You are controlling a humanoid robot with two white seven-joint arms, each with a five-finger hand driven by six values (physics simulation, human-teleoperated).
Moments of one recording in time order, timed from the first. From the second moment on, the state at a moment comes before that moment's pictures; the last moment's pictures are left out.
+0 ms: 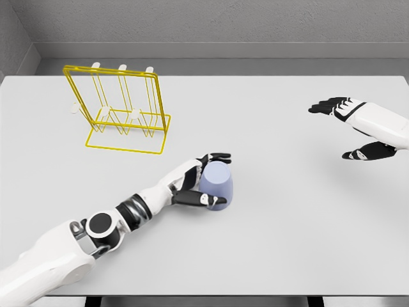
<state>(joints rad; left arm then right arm) -0.42 0.51 -1.03 -1.59 0.72 -0.12 0.01 -0.20 -0.76 0.01 -1.59 0.20 -0.61 0.61</state>
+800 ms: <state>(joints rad) -0.42 0.59 -1.00 -1.70 0.72 -0.16 0.01 -0.19 -0.76 0.01 -1.59 0.20 -0.61 0.61</state>
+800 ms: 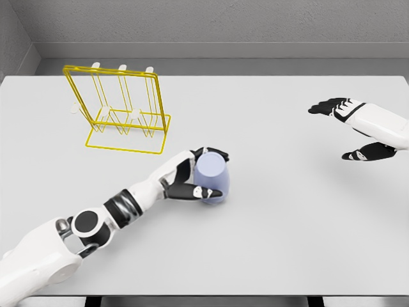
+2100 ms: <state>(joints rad) -0.45 0.82 -0.82 -1.80 0.73 -0.28 0.01 -0.19 -0.76 0.01 -1.59 0.20 -0.61 0.61</state>
